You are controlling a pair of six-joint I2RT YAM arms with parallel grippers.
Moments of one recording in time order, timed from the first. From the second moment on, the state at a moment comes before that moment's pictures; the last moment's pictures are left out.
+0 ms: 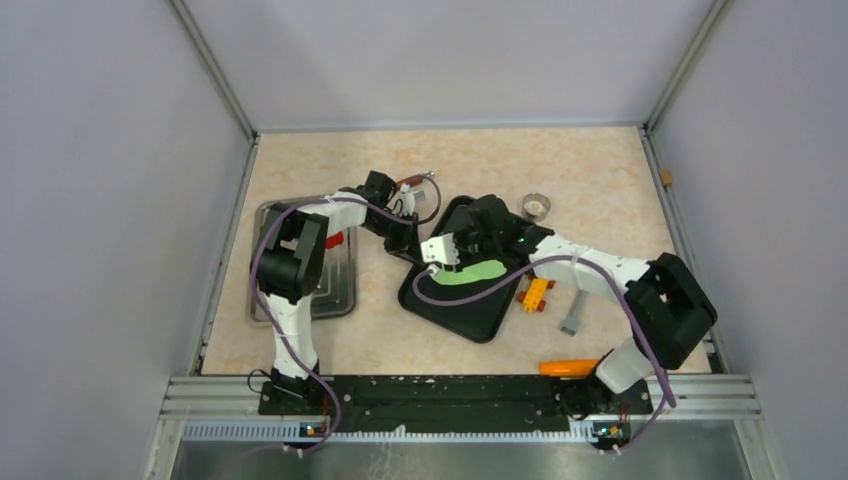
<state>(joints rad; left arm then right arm) -0.34 2.02 1.30 -0.53 0.74 -0.10 0.75 1.54 0.98 -0.18 -0.32 -1.10</state>
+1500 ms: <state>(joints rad) -0.31 2.12 1.41 -0.66 0.84 -0.10 0.69 1.46 1.17 -0.91 -0.55 -0.94</state>
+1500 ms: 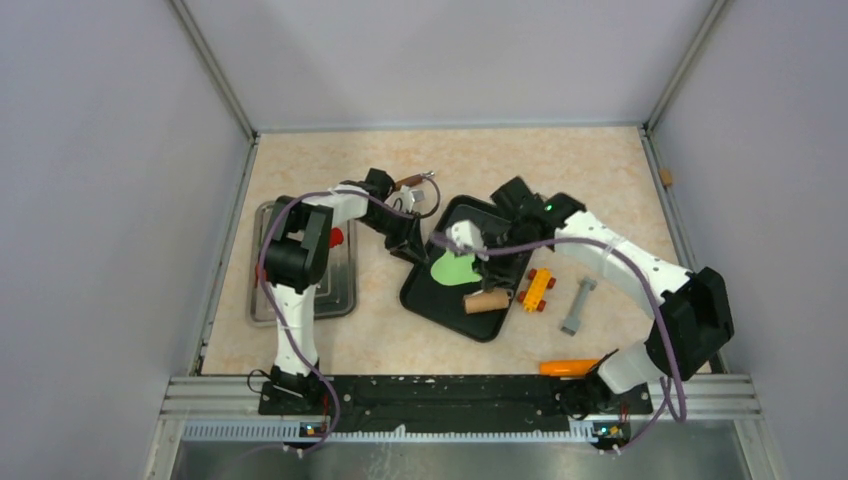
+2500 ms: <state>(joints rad) -0.69 1.68 1.35 -0.23 0.59 0.36 0.14 1.58 1.10 -0.17 -1.02 0.55</state>
